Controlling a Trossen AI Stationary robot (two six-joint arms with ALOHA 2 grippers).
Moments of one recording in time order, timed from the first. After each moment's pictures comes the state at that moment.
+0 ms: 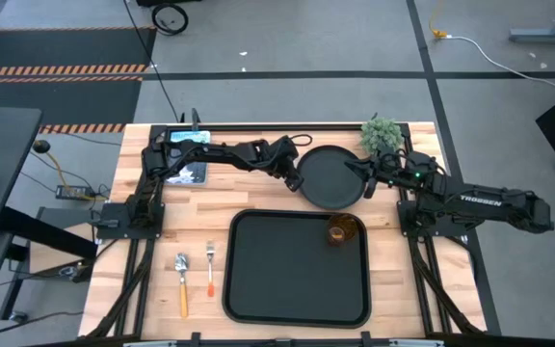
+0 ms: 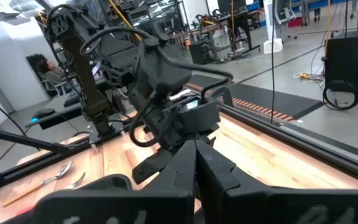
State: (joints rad) left arm 0.32 2.09 1.44 -0.20 0.02 -0.40; right arm -0.39 0.50 0.21 0.27 -0.03 0.28
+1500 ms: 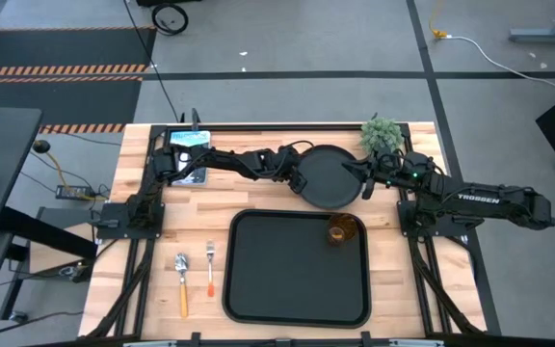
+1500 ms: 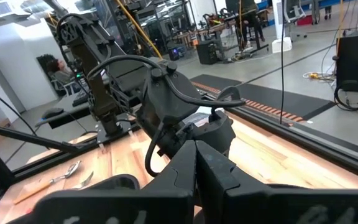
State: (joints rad) left arm 0.28 2.17 1.43 -0.13 -0.18 -0.44; right arm -0.37 0.55 0.21 0.33 -0.04 0.29
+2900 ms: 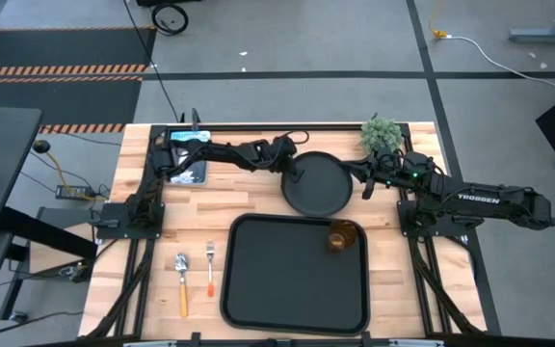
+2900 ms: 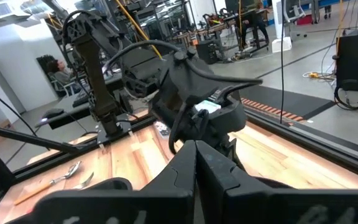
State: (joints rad) left arm 0.34 2.15 1.43 -0.15 -0.15 -0.44; right arm -0.37 0.55 0.21 0.33 -0.04 0.29
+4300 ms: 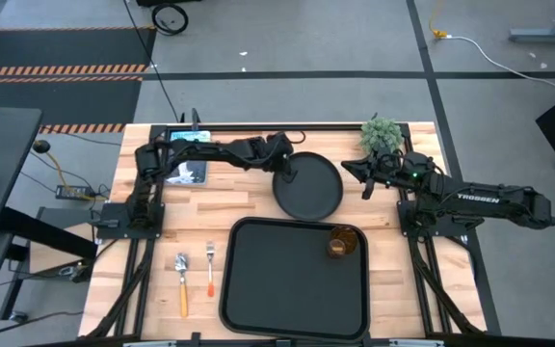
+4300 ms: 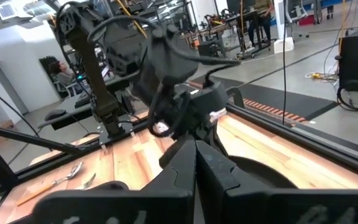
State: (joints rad) left arm 0.31 2.02 1.43 -0.37 -0.22 -0.48; right arm -0.37 0.56 0.21 0.34 -0.05 0.30
